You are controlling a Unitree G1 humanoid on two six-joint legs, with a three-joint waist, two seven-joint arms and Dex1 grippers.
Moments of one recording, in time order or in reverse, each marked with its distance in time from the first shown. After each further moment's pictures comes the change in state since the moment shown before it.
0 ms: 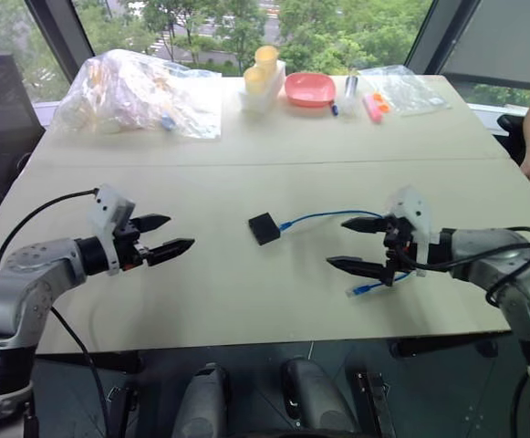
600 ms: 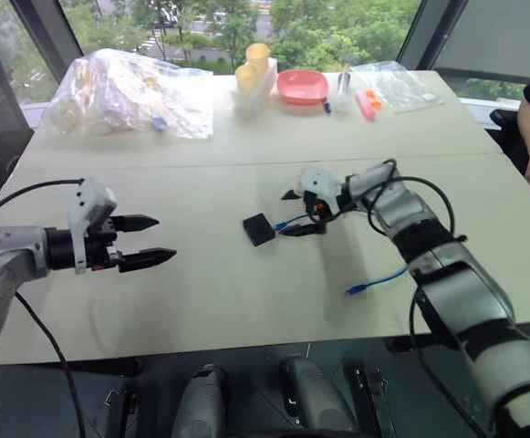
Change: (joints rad) left arm 0.014 0.127 0.008 0.015 -0.010 -0.008 -0.188; right arm -0.737 0.473 0.401 1.278 -0.561 -0.743 0.219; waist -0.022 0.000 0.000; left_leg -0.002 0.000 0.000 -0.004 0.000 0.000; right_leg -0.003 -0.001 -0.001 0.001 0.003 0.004
